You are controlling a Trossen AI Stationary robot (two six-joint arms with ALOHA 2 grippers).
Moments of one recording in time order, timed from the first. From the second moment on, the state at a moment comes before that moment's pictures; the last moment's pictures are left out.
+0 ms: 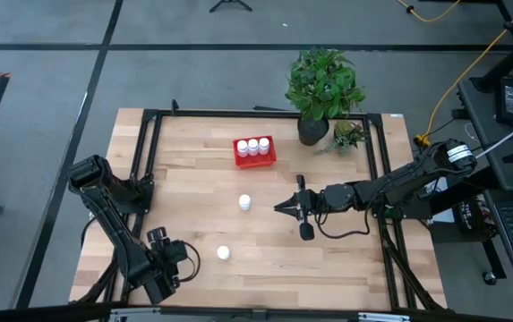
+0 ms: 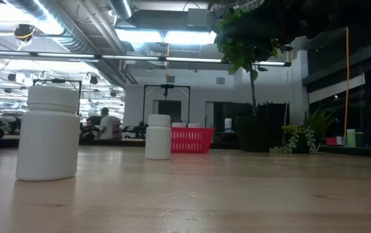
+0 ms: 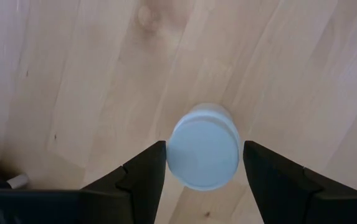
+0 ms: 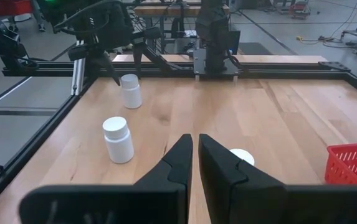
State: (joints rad) left arm -0.99 1.69 1.15 -1.09 -0.24 -1.38; right arm 0.29 1.39 0.59 0.59 0.22 0.07
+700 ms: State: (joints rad) left arm -0.99 1.67 1.10 -1.03 -0.22 -1.35; right arm 0.29 1.39 0.59 0.59 0.22 0.08
